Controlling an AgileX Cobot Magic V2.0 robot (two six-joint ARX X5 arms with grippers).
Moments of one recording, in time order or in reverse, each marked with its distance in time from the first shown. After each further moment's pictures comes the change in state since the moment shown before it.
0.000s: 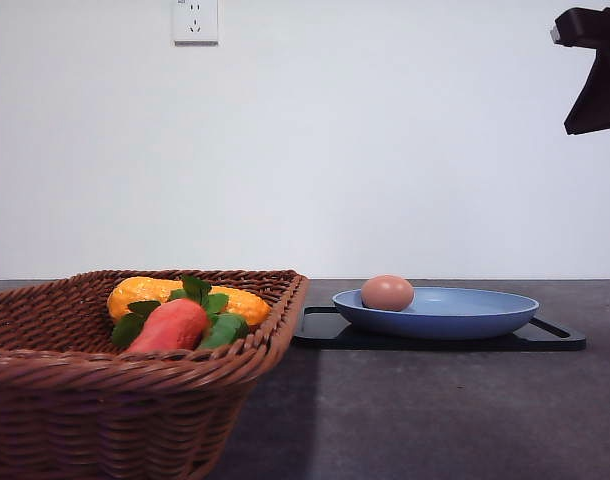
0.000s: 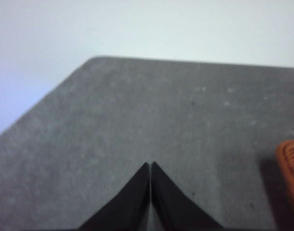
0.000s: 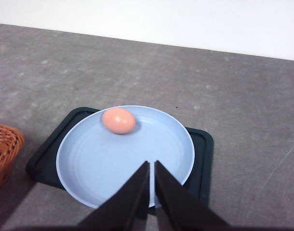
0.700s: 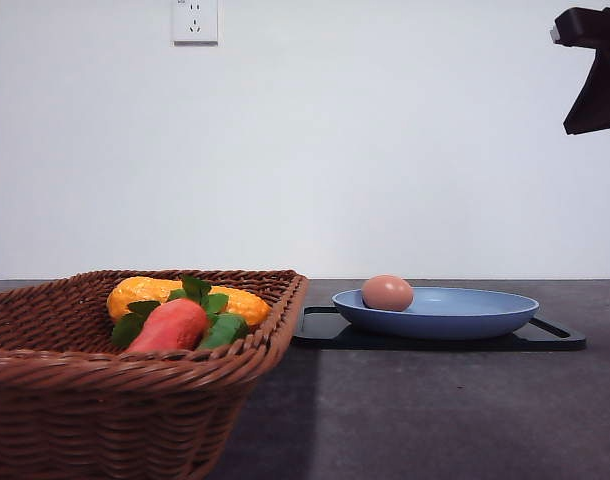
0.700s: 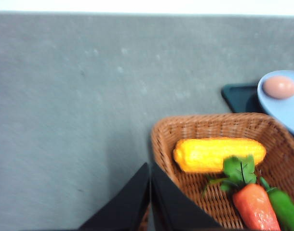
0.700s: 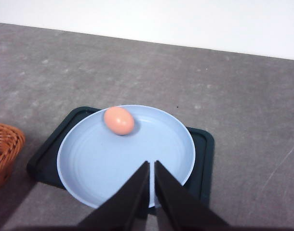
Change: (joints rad) left_arx -0.367 0.486 0.336 -0.025 0.010 -0.078; right_arx 0.000 0.000 0.000 0.000 0.000 0.000
